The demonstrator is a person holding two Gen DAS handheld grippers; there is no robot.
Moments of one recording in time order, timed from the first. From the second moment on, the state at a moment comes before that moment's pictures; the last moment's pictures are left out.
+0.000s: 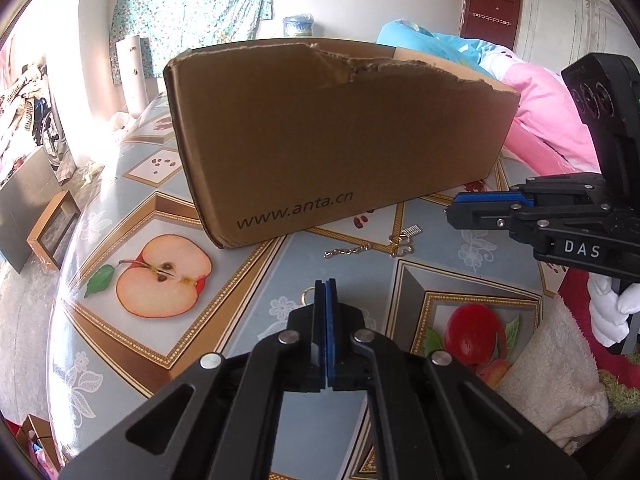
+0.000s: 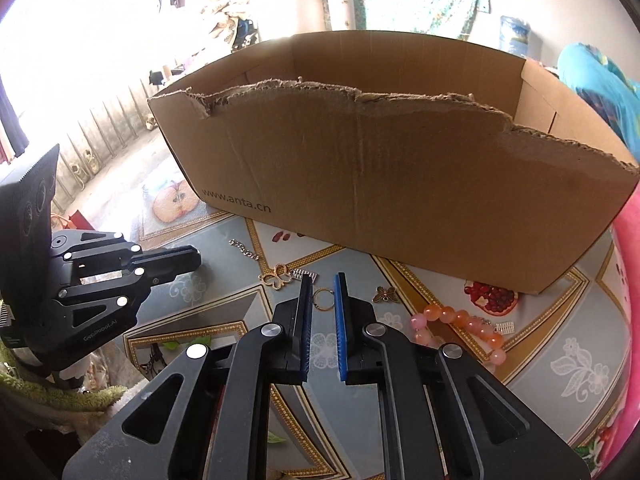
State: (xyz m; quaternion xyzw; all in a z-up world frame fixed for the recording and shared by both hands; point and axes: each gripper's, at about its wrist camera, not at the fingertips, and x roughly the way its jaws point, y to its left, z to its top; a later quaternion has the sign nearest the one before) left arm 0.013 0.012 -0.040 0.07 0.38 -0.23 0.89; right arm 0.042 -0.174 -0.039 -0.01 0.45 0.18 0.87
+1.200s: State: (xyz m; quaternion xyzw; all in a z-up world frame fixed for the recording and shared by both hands) left arm 0.011 -0.003 -0.039 0.15 0.36 -0.26 0.88; right arm 0.008 -0.196 -0.006 0.04 0.41 0.19 0.89
